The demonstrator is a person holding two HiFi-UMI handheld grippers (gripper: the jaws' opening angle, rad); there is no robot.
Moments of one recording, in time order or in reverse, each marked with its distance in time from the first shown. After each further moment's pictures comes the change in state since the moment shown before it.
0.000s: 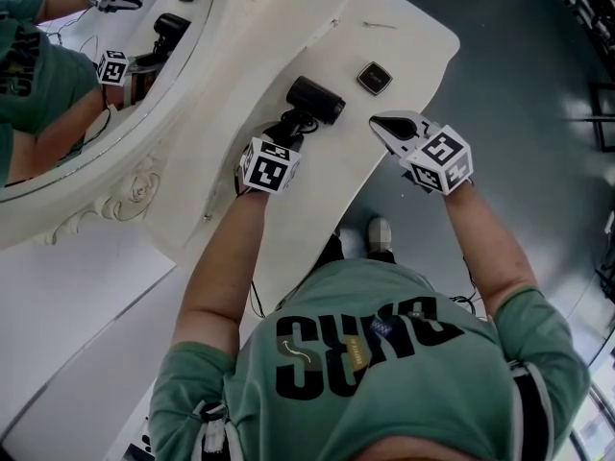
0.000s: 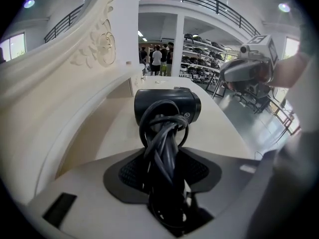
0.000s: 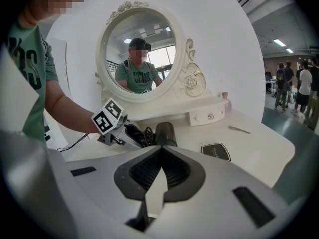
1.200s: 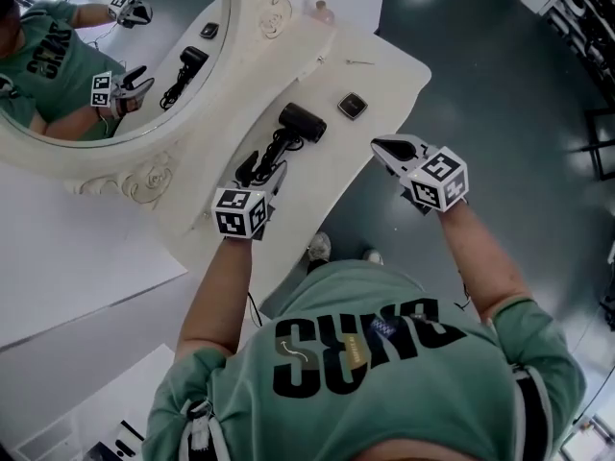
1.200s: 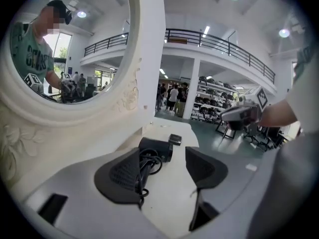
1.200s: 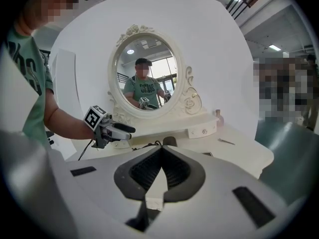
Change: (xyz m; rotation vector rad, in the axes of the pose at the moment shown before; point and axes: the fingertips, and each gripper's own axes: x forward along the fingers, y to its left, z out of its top) left arm -0.148 -0.047 0.053 -0.214 -0.427 0.111; right arm -0.106 0.020 0.033 0.000 -0.113 0.011
